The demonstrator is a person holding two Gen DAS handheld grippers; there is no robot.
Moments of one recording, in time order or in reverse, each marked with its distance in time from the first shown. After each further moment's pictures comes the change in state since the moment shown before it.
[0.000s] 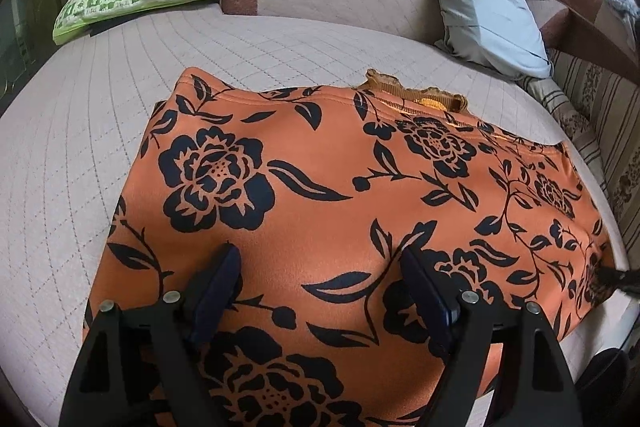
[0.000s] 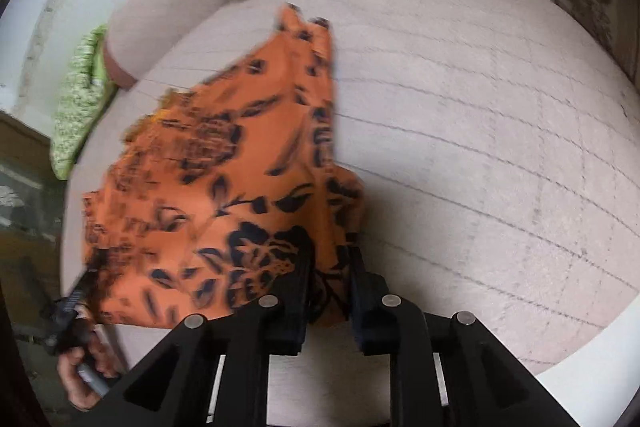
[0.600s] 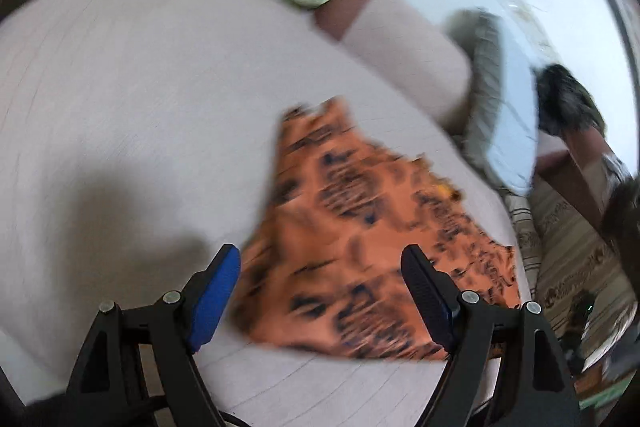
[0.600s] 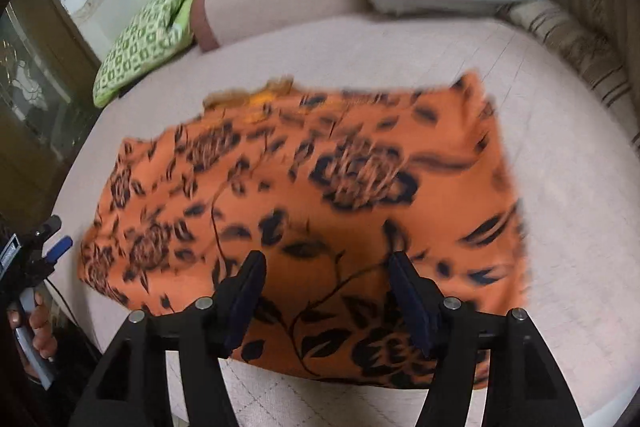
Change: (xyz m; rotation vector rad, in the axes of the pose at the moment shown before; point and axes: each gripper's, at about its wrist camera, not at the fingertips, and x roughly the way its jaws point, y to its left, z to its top) left arm -0.078 0.136 -0.038 -0.463 -0.049 -0.175; right arm 0.034 0.092 -0.014 -0.327 -0.072 0.079
